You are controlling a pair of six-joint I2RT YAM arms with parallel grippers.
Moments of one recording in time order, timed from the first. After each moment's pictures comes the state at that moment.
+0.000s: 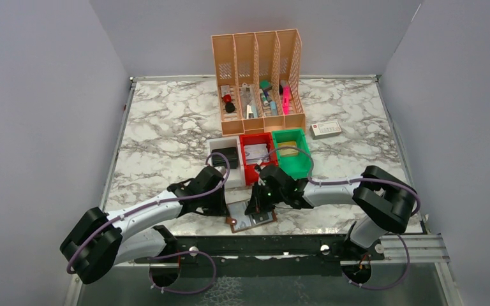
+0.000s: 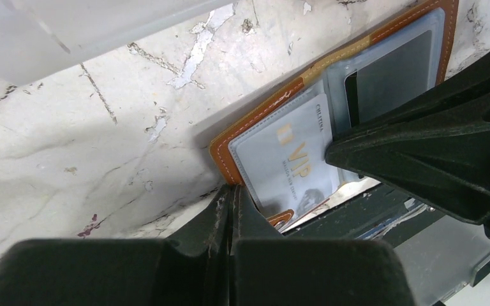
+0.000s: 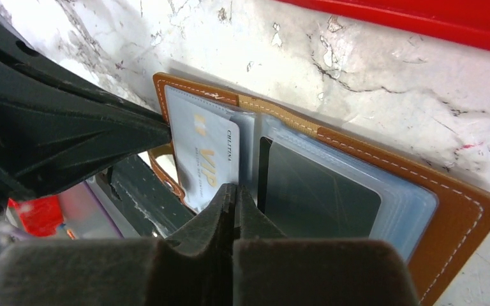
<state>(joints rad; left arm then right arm) -0.77 1.10 0.44 -0.36 0.19 -0.76 1.00 1.61 0.66 0.13 -0.27 0.88</state>
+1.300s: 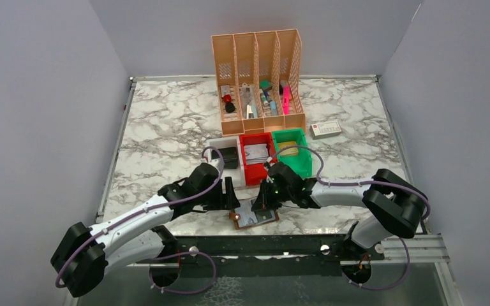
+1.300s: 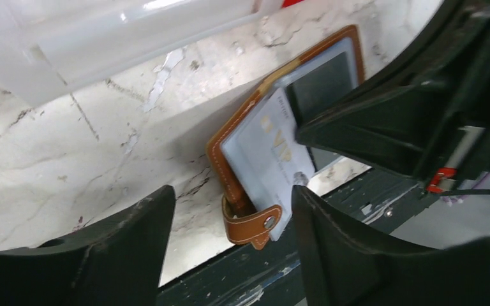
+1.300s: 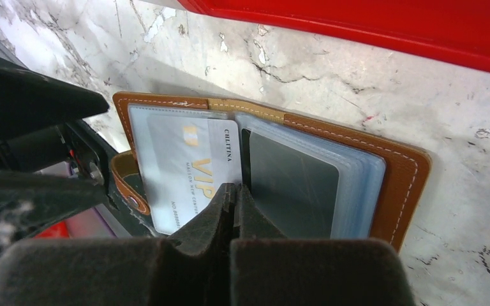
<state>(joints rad) -0.78 0.97 0.46 -0.37 0.15 -0.77 0.94 1.53 0.59 0.12 -0.25 0.89</state>
